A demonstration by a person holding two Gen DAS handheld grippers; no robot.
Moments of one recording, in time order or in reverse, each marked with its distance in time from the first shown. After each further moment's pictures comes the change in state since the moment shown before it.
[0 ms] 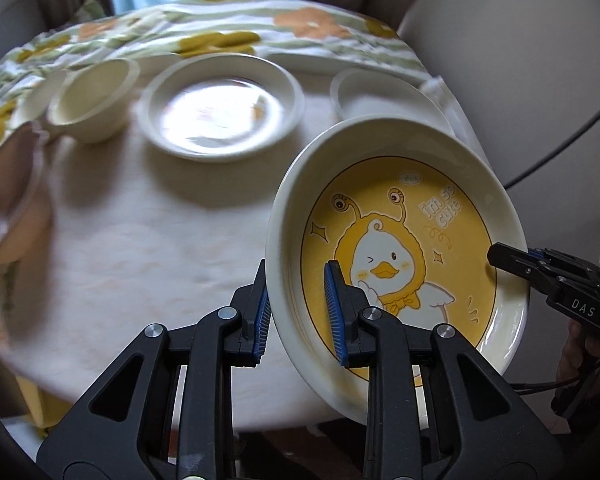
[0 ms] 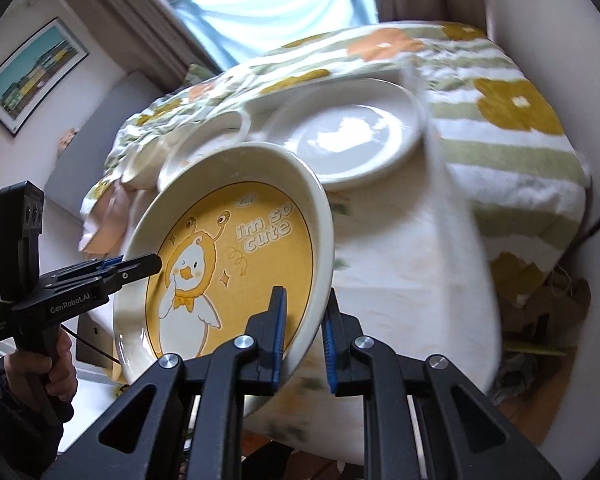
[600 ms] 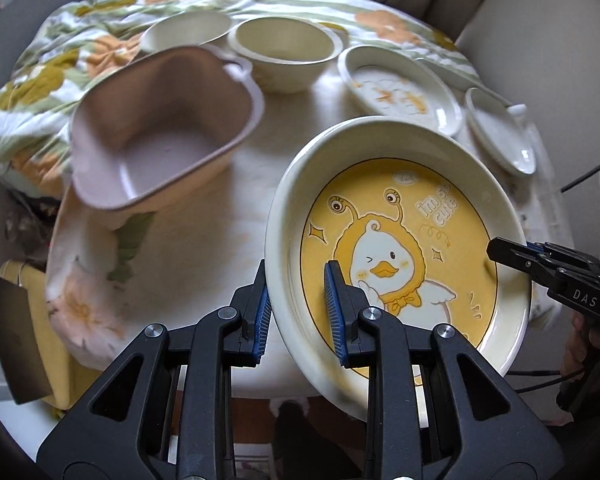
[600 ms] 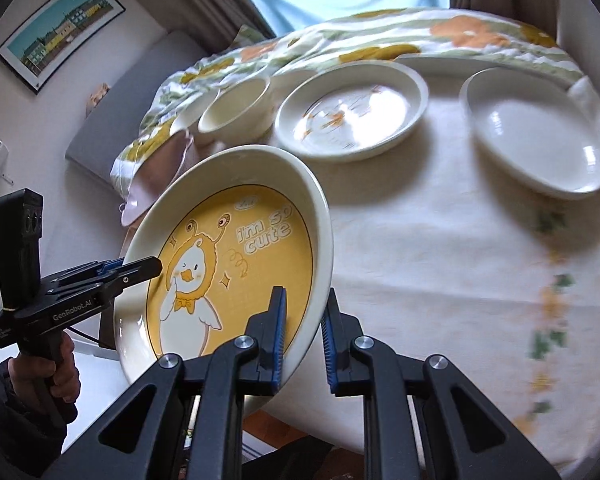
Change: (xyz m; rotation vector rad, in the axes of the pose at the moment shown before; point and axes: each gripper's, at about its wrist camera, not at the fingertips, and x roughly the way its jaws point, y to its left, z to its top) left arm -0.037 0.193 -0.044 -0.103 0.038 0.072; right arm 0.109 0.154 0.003 -0.063 0.109 0.081
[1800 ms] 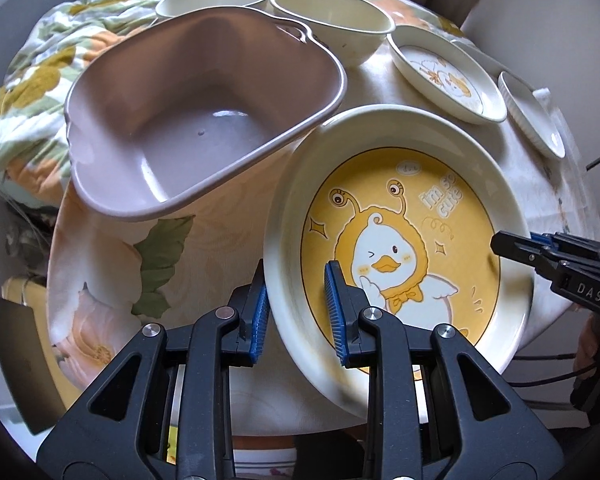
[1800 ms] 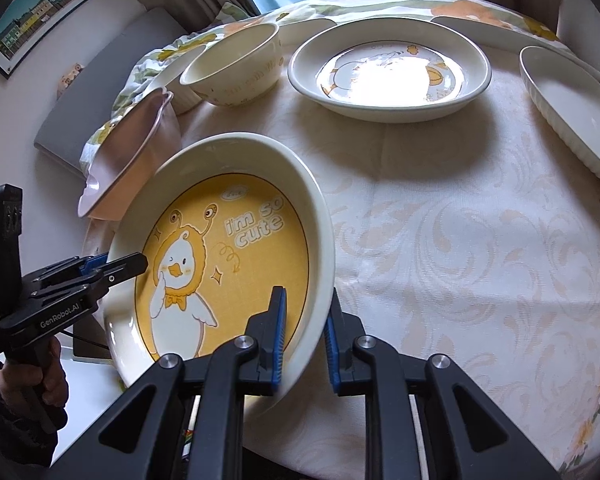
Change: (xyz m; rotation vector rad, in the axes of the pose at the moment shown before) left arm 0.046 0.041 0.005 0.059 0.020 0.019; right arm 0.064 0.032 0.005 0.022 0.039 -0.100
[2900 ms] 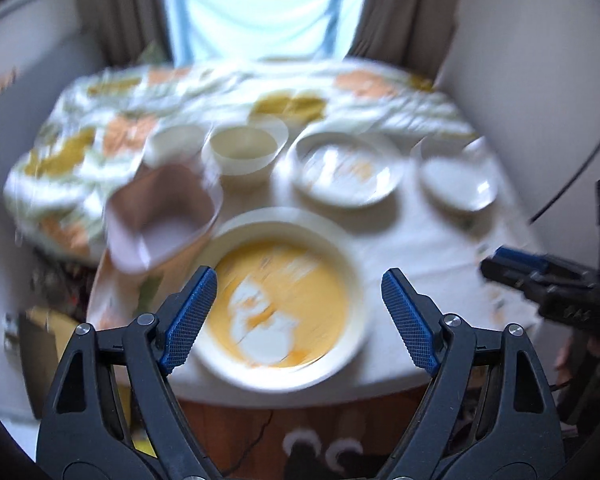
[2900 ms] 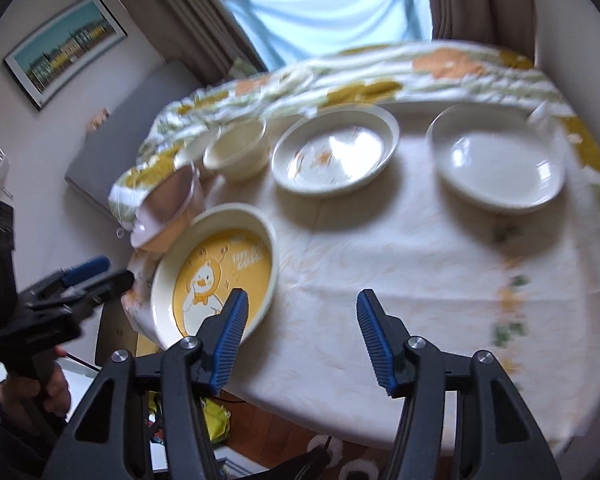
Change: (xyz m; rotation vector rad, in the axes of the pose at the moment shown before) left arm -0.149 -0.150 0.006 0.064 -0.298 0.052; right arm -0.148 -0.056 -0.025 0.003 -0.226 0.057
